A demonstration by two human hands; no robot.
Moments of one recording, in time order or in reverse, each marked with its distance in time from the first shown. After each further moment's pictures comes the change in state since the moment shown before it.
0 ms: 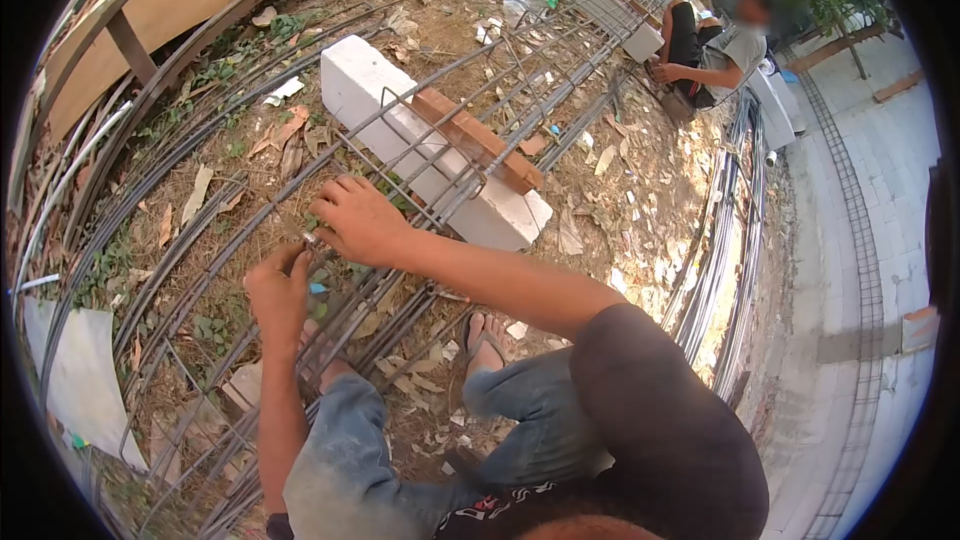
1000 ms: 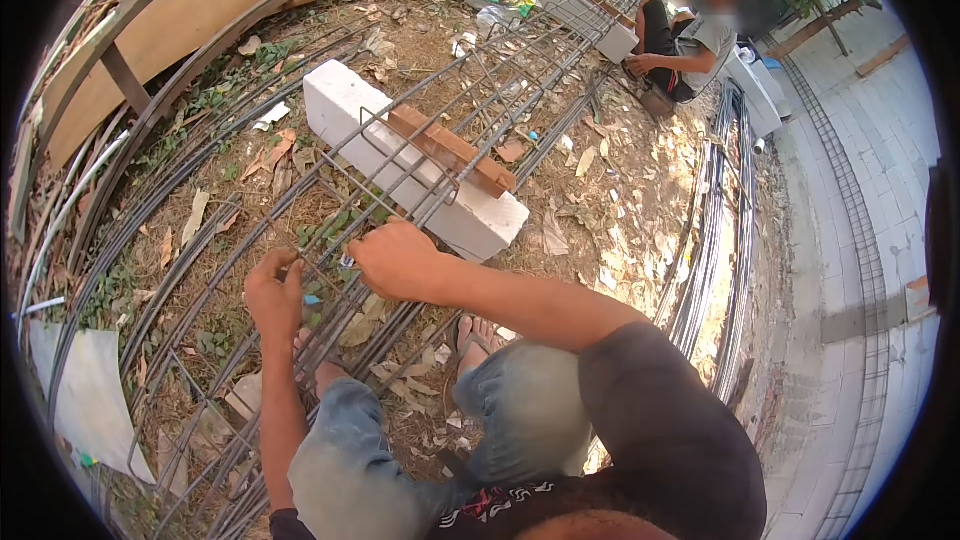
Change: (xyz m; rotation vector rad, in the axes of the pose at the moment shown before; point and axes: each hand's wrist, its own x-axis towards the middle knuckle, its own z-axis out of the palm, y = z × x) left_hand -0.003 -0.005 0.004 0.066 0.067 0.107; right_hand -0.049 -0.037 -0.064 -0.028 -0.402 0.329
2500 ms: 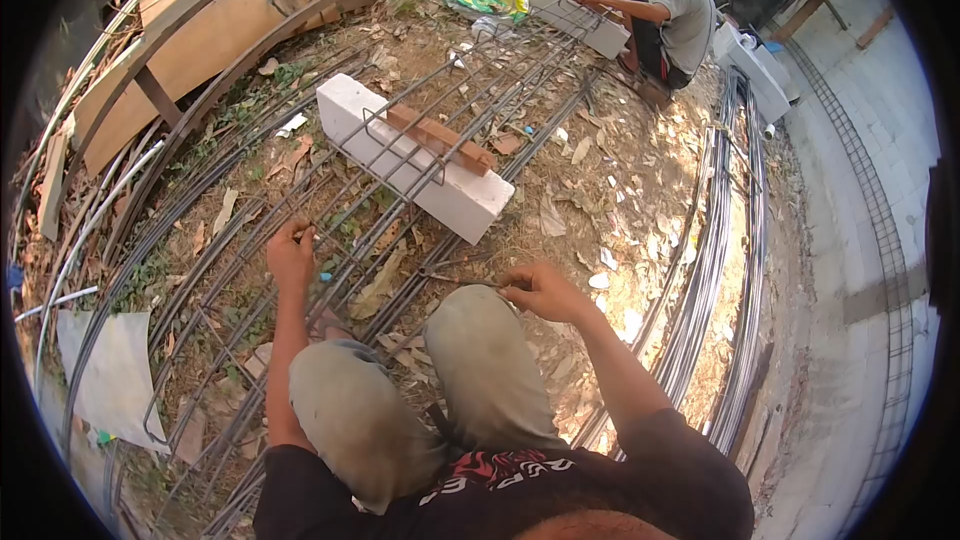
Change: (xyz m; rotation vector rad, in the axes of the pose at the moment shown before) left_hand -0.008 -0.009 0.003 0.137 0.046 0.051; right_hand -0.280 0.024 -0.010 0.739 0.118 0.390
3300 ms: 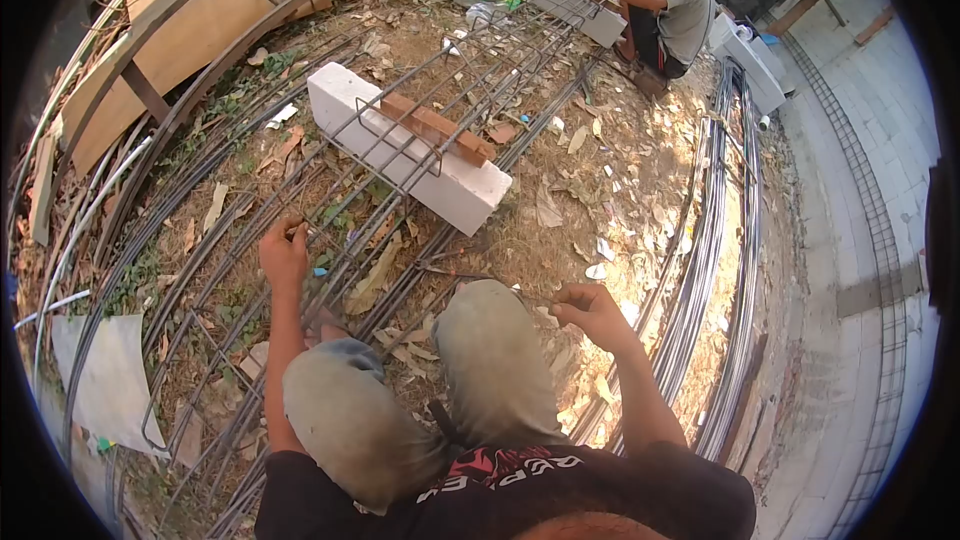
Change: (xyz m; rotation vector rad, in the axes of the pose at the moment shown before) left_hand 0.000 -0.003 -0.001 -0.032 -0.038 -0.011; right_hand -0.076 0.013 -0.006 0.374 0.235 0.150
